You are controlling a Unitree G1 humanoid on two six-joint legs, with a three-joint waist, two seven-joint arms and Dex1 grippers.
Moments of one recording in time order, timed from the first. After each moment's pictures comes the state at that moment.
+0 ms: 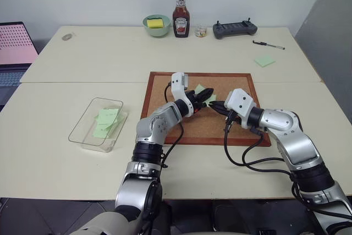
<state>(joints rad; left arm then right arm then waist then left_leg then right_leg) -0.72 -0.08 0.13 0.34 -0.51 0.69 -0.40 -0.44 -0.53 0.20 -0.16 0.06 0.27 0.76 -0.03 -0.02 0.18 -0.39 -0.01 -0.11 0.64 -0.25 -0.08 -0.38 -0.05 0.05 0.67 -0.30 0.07</state>
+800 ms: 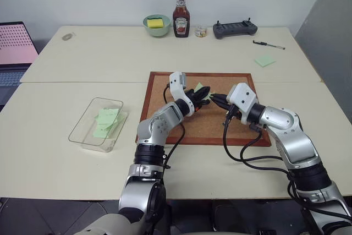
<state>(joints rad) -0.71 -0.12 0.17 0.31 -0.55 0.67 -0.33 -0.45 -0.49 0.15 -0.16 0.06 0.23 0.69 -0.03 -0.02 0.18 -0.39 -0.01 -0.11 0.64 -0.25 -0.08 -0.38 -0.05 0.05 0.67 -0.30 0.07</state>
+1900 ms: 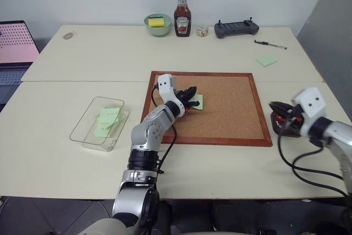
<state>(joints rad) -0.64 -0.06 0.13 0.27 -0.49 0.57 -0.30 -0.06 -0.83 -0.30 -0.27 0.22 0.49 0.70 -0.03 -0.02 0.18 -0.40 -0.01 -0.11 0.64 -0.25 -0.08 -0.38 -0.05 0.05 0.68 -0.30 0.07</state>
